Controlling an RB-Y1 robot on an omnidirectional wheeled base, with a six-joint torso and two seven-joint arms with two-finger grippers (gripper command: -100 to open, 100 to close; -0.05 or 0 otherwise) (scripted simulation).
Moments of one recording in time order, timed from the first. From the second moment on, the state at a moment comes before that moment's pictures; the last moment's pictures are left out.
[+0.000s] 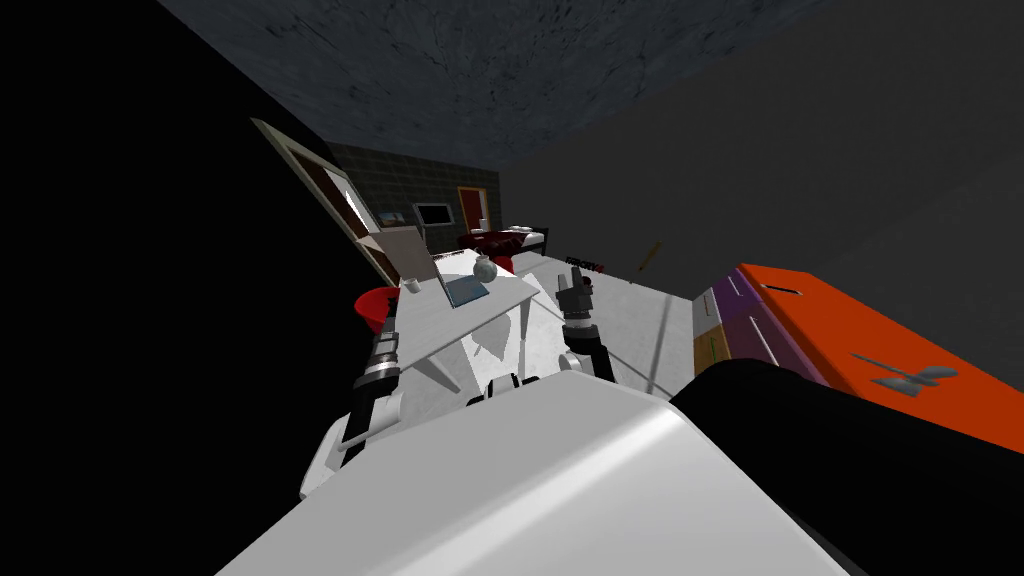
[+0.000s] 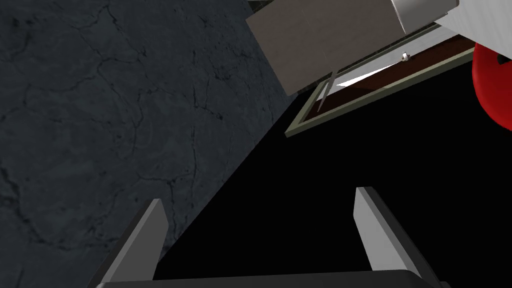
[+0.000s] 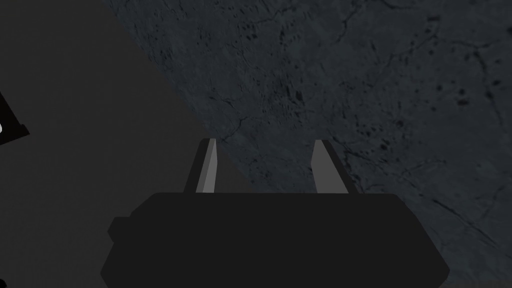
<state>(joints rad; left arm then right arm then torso) 0.24 0.15 0.21 -1.76 -0.10 -0.31 -0.23 0.55 0.03 0.07 -2.36 -0.02 -0.48 -0.05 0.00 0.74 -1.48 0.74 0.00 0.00</state>
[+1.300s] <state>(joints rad) 0.08 0.16 0.27 -1.42 -0.13 -0.38 -0.33 0.55 0.03 0.07 -2.36 -0.02 -0.48 -0.05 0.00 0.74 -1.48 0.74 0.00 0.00</state>
